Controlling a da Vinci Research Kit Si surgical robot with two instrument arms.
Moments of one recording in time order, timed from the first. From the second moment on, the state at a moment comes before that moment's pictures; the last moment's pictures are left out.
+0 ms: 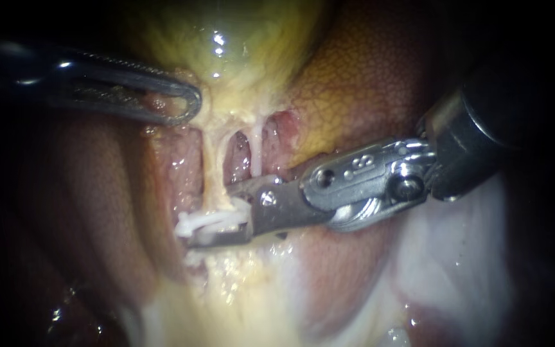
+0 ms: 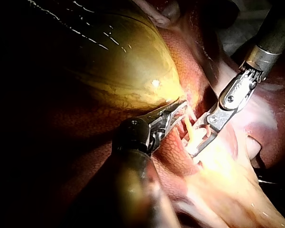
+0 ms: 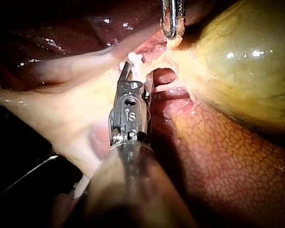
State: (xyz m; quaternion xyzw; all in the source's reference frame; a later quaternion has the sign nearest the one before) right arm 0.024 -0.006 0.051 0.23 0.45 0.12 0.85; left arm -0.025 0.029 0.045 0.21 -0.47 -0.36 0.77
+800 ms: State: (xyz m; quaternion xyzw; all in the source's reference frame) right arm 0.023 -0.003 0.054 0.28 0.56 0.17 0.76; left arm -0.025 0.029 0.045 0.22 -0.47 -0.36 0.77
